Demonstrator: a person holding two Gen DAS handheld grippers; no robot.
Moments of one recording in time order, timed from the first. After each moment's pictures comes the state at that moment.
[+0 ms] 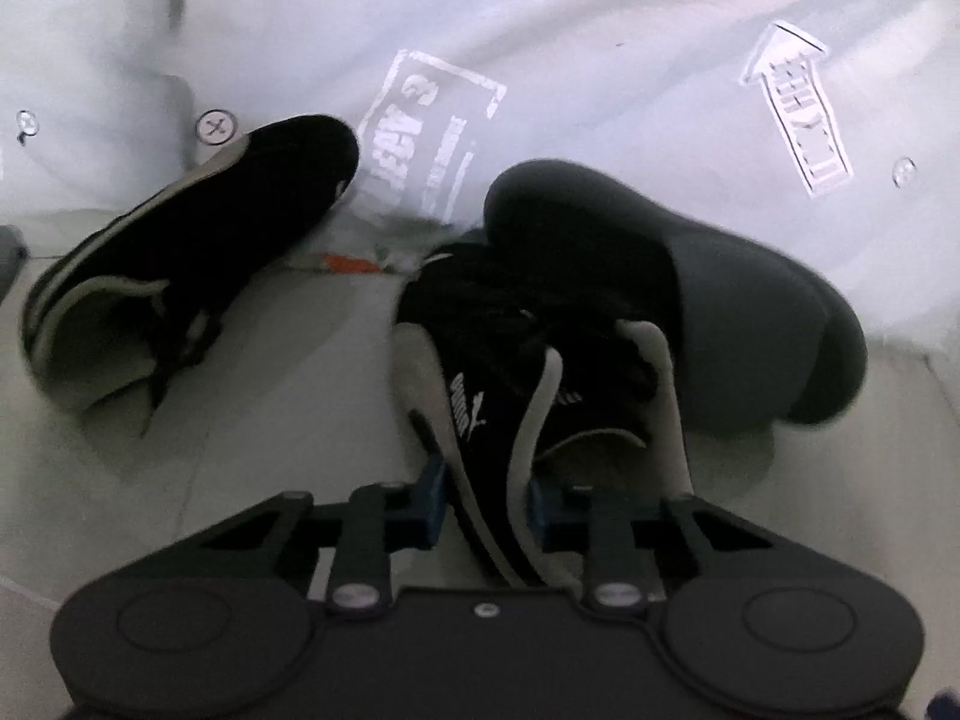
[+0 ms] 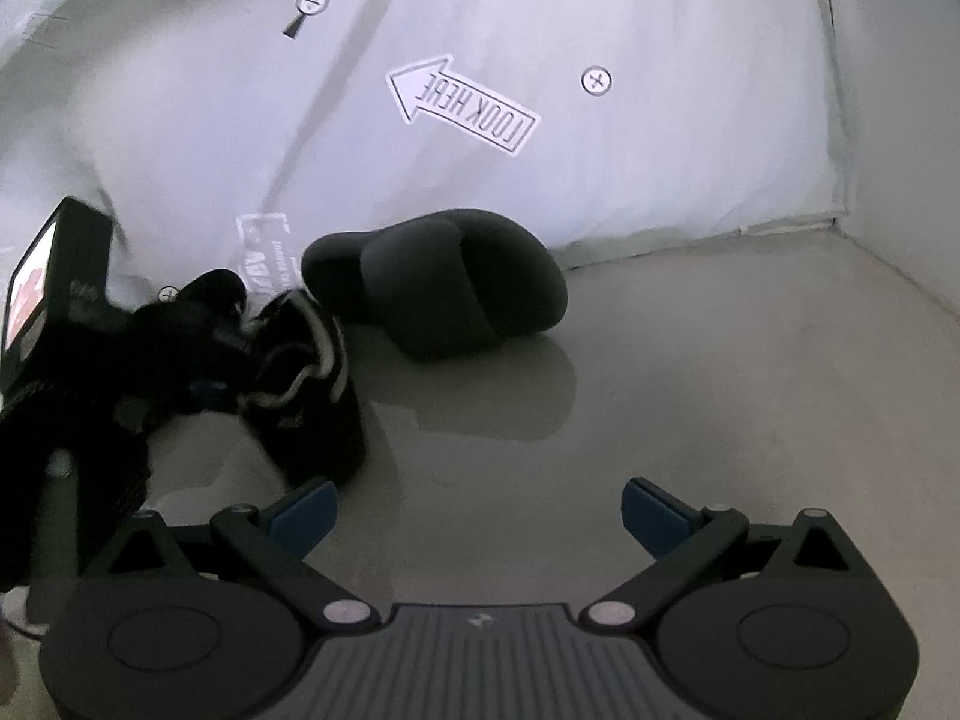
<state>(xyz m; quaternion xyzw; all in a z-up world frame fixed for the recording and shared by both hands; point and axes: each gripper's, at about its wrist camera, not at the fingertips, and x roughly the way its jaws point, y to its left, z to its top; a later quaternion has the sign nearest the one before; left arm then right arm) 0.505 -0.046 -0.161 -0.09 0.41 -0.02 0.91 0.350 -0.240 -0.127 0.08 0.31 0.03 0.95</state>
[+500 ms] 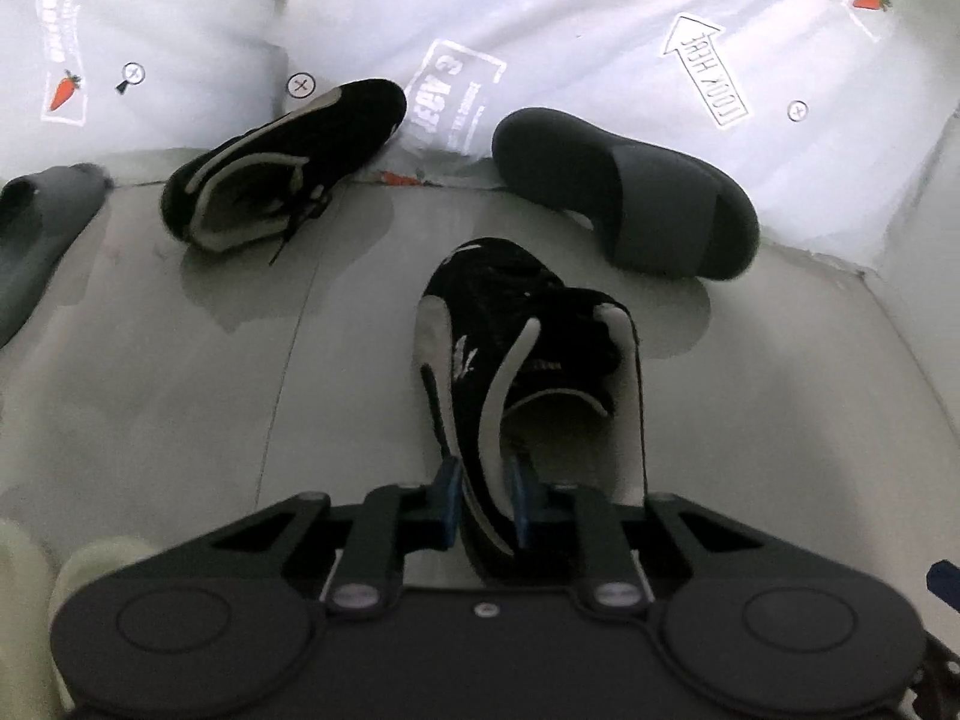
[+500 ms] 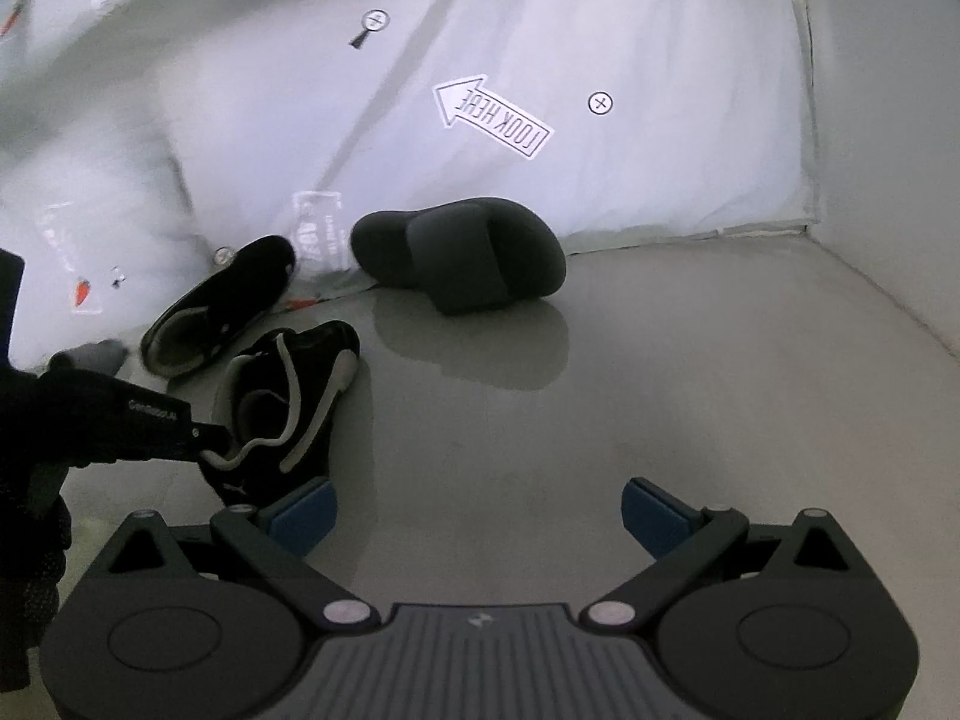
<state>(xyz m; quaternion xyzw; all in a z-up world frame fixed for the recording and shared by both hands) 0.341 -0.024 -0.142 -0.08 0.42 -0.05 0.91 0.241 -0.235 -0.112 0.06 0.31 0.04 0.95</state>
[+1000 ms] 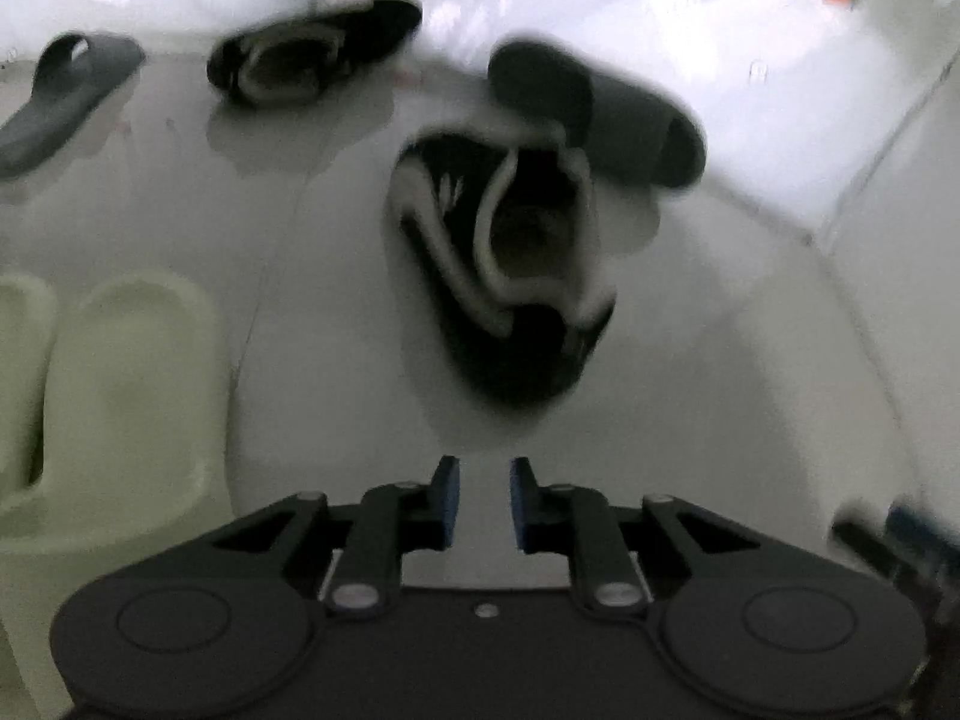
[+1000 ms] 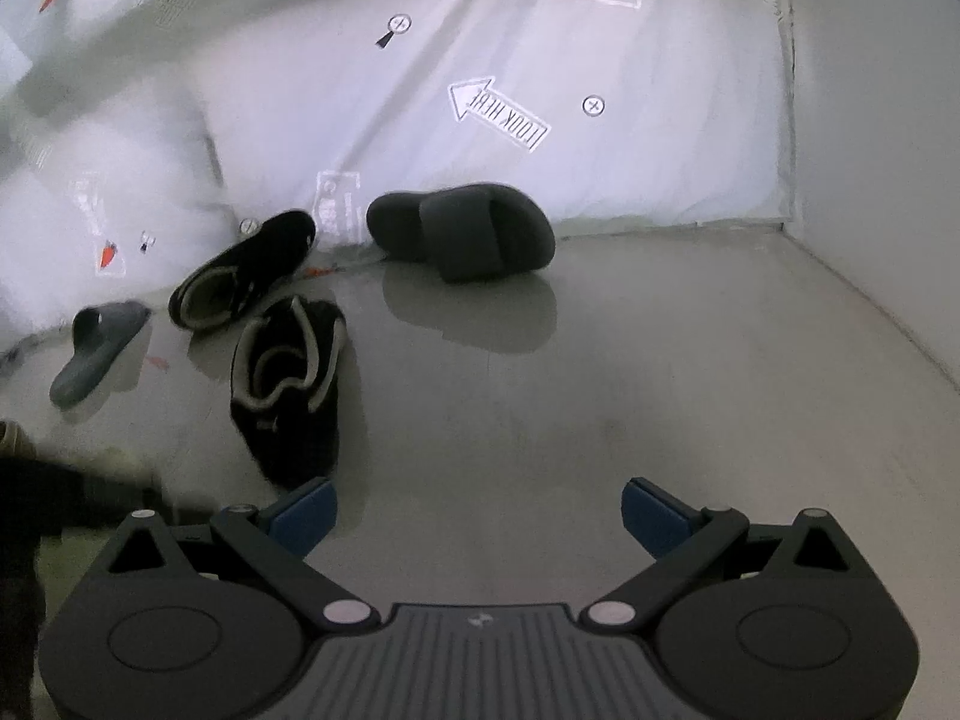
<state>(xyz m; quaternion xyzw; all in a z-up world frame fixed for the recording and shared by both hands) 0.267 -0.009 -0.149 -0.17 0.43 -0.08 0.88 0.177 -0.243 -0.111 0.04 0.33 0.04 0.94</state>
